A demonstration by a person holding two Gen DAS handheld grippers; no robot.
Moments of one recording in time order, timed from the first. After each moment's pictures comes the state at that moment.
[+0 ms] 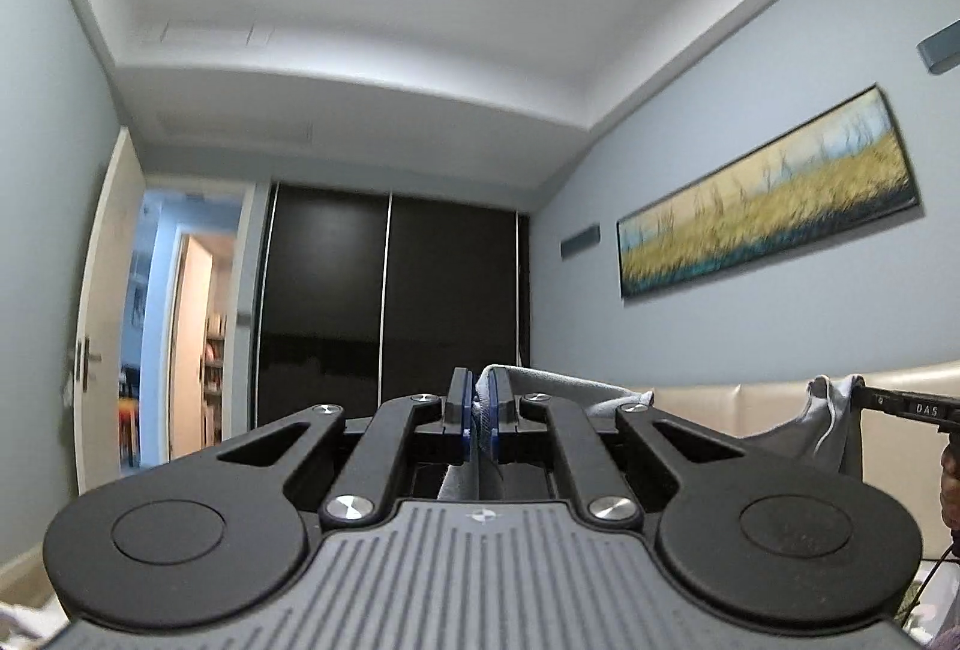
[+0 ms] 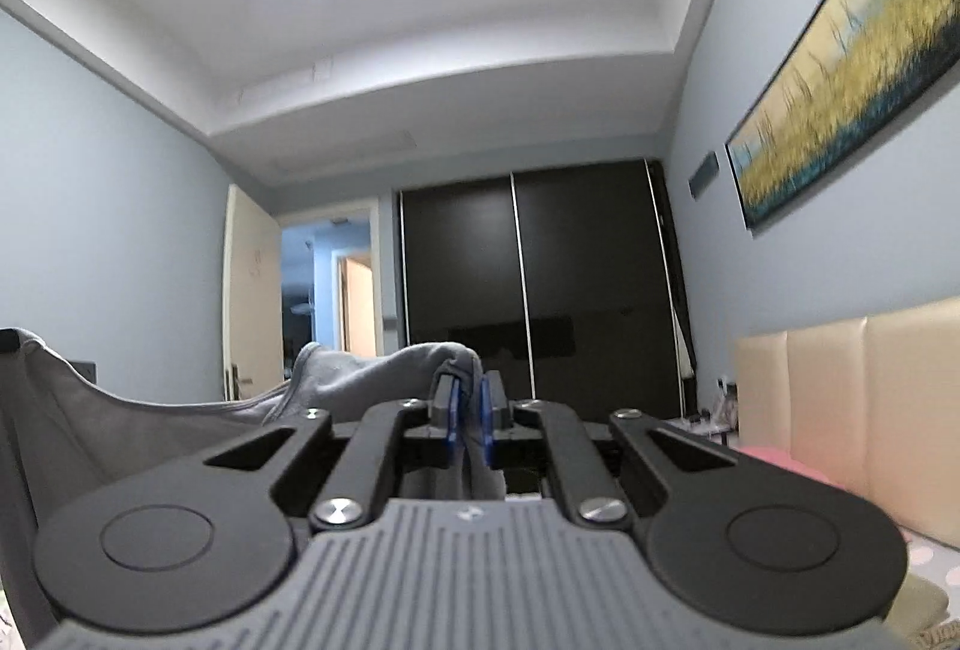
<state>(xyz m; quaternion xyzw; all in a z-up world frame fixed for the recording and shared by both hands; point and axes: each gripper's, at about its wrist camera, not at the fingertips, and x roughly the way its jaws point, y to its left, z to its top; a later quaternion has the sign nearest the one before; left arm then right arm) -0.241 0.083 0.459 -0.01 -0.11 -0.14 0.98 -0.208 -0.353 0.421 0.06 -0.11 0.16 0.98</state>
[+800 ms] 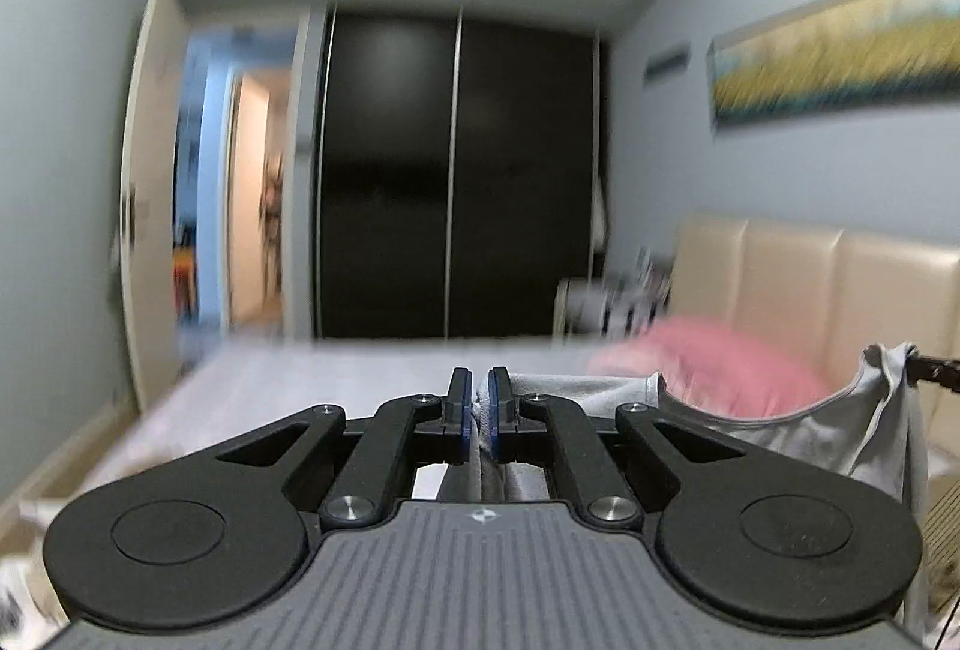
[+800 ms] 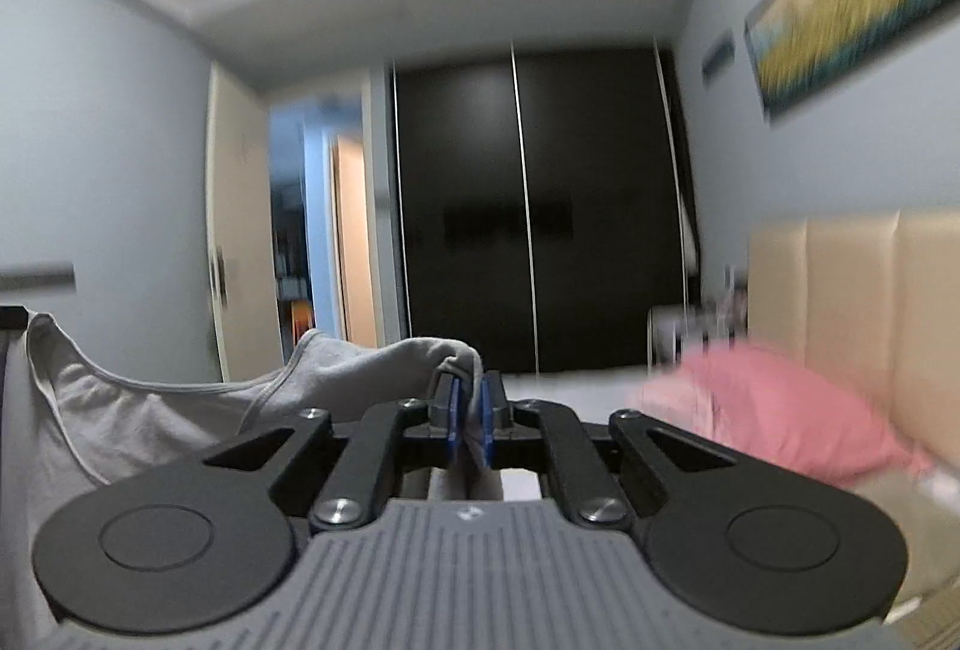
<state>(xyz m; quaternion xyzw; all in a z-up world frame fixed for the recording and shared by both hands) -0.018 0.107 0.352 -0.01 0.11 -0.07 0.99 -0.049 -0.292 0.333 0.03 0.06 0.16 0.99</state>
